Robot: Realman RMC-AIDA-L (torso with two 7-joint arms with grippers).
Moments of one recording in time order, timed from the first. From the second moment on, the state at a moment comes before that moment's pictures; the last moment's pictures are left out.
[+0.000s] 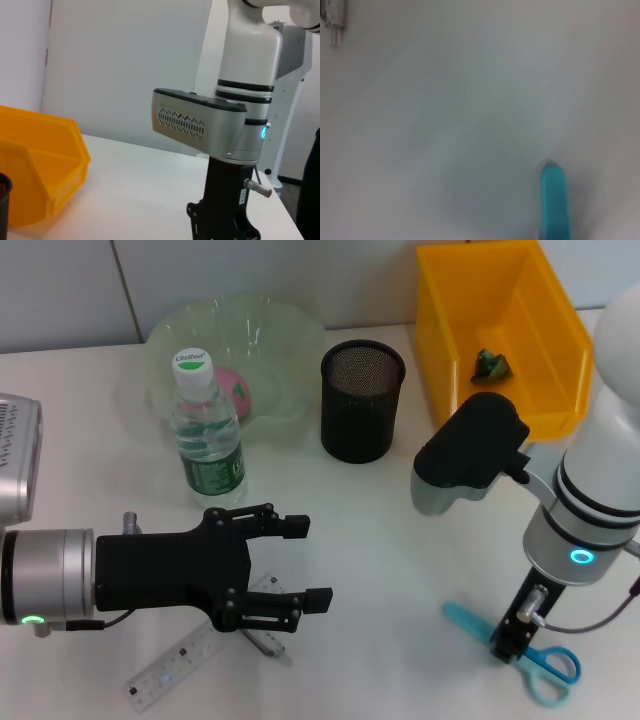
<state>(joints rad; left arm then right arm) -0.46 -2.04 1.30 0.67 1.56 1.55 -1.28 0.59 2.09 -1.72 -1.32 -2.69 -1.71 2.84</state>
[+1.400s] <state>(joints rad) -0.46 -2.06 1.22 0.67 1.55 1.60 -1.25 0.63 2.07 -0.96 -1.68 -2.57 -1.58 2.38</state>
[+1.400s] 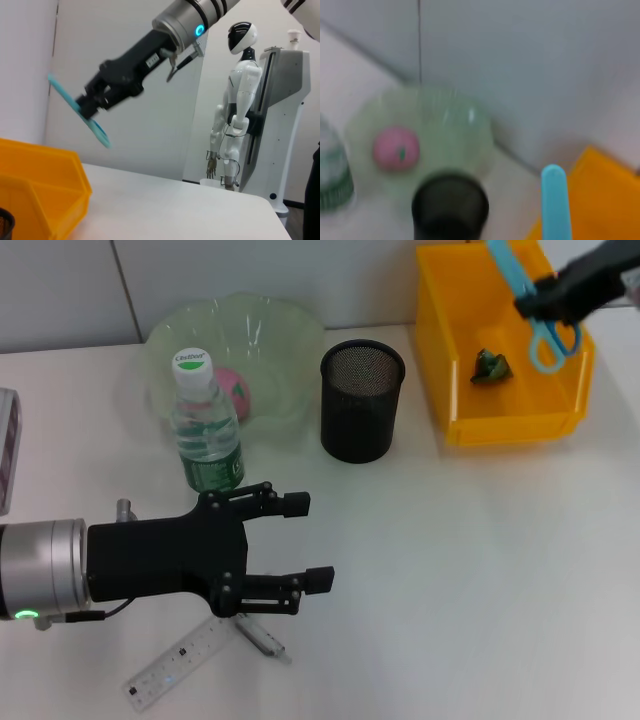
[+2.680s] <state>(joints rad) -0.45 -2.07 1.20 0.66 1.54 1.60 -1.16 0.54 2.03 -0.65 -1.01 -1.70 -1.41 1.33</state>
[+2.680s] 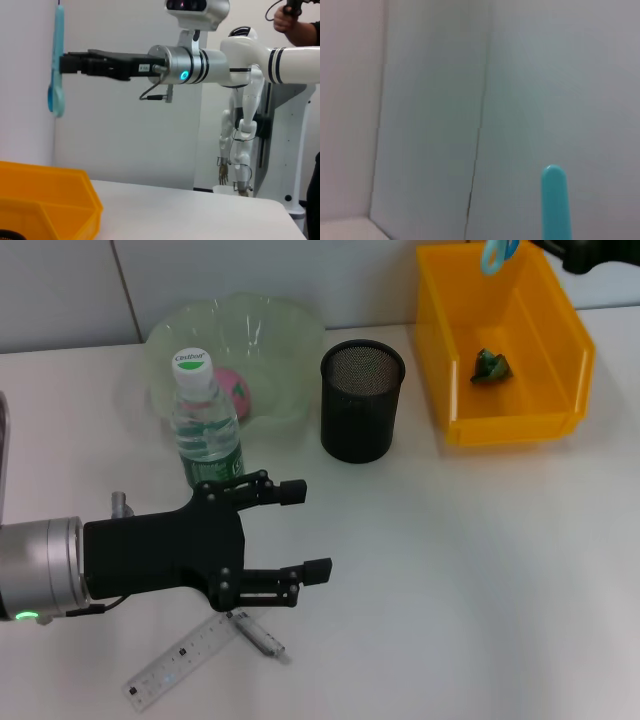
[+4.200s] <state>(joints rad) -0.43 -2.07 1.20 0.60 1.49 1.57 -1.01 0.55 2.08 -0.84 -0.58 -1.26 -1.21 -1.00</state>
